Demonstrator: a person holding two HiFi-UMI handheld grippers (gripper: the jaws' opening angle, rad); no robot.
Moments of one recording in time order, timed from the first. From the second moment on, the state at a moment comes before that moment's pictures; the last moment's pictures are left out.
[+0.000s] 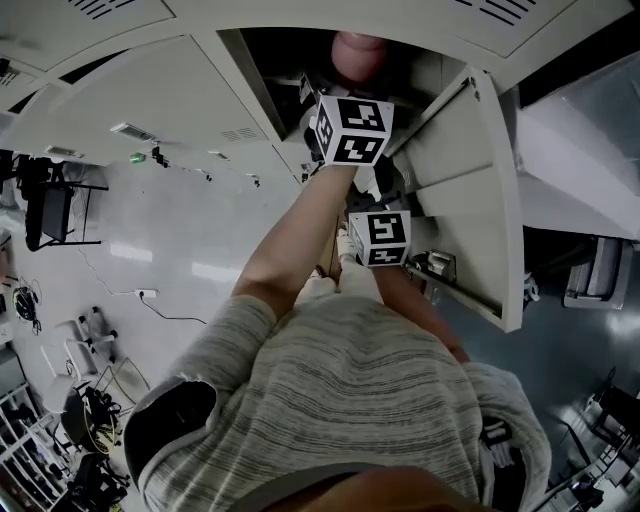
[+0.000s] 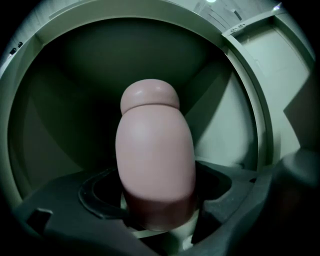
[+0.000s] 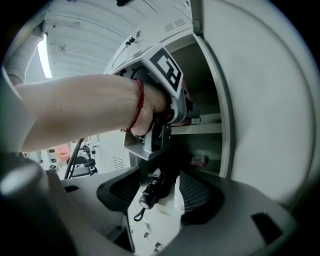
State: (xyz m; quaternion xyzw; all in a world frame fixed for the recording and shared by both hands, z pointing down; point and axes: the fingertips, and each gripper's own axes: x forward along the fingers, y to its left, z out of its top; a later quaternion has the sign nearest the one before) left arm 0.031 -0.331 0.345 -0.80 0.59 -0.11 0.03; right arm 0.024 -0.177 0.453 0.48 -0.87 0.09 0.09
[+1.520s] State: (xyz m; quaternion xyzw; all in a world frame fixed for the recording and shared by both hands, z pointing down) left arm 0.013 -0.313 0.339 -0.81 0.58 -0.07 0.00; right arm 0.022 -0.168 0.463 0.48 -0.87 0.09 0.10
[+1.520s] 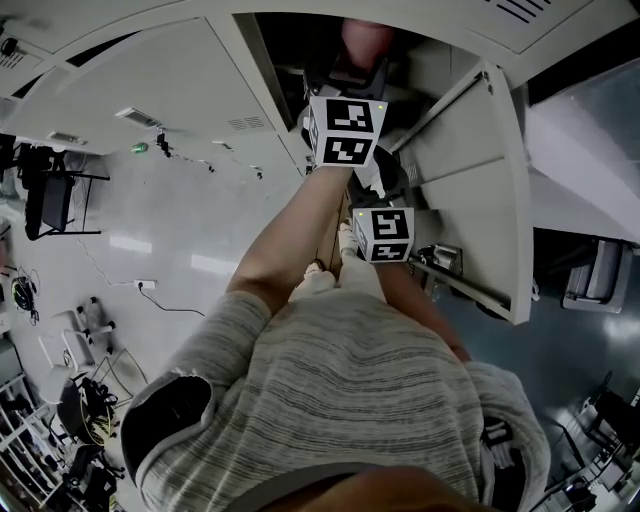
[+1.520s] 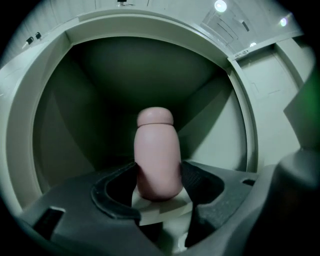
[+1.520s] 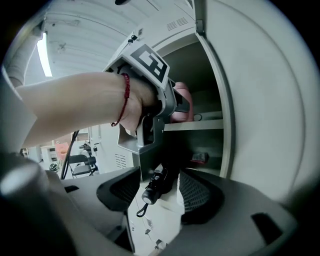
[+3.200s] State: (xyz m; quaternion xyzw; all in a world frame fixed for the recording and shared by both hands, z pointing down) left arm -0.037 -0.246 0.576 -0.76 0.56 -0.25 -0.21; right arm 0.047 -0.146 0.500 0.49 -0.85 0.14 0.12
